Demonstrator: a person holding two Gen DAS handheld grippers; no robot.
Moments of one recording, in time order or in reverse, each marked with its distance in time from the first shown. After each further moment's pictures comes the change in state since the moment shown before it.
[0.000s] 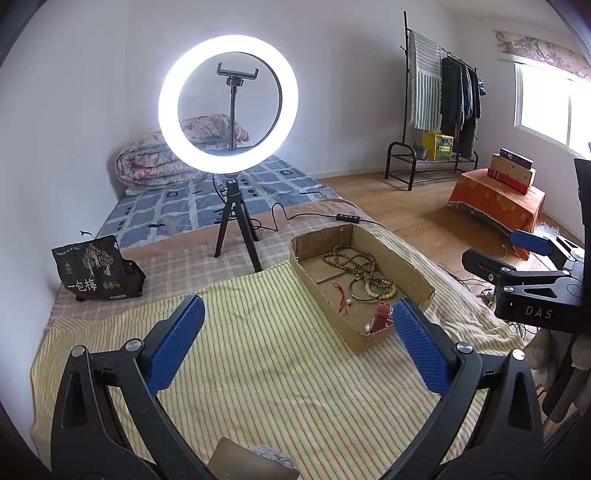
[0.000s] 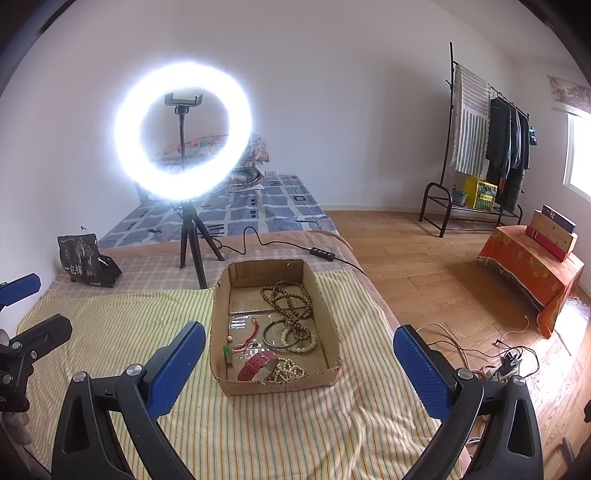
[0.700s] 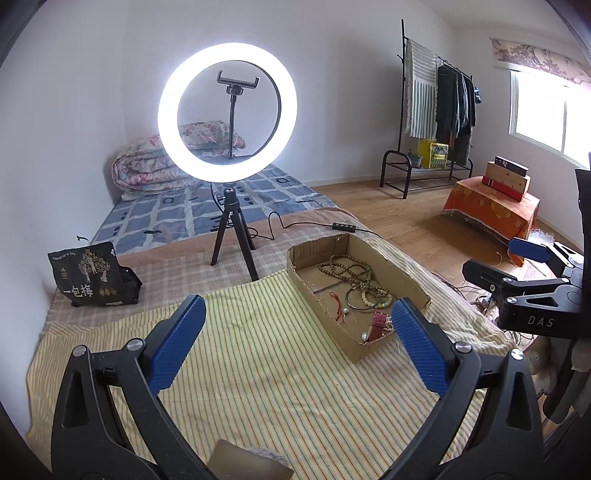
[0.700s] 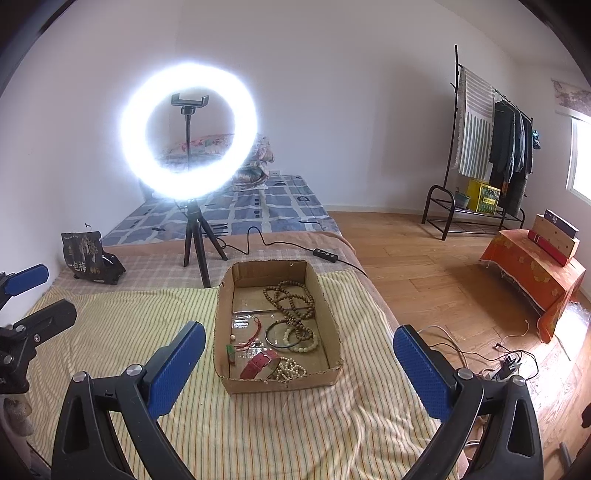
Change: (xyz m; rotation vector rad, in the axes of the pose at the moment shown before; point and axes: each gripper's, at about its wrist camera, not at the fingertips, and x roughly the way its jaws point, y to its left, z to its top) left arm -0.002 0.004 0.005 -0.008 -0.030 -0.017; right arm -0.005 0.002 0.003 -0.009 0.002 0.012
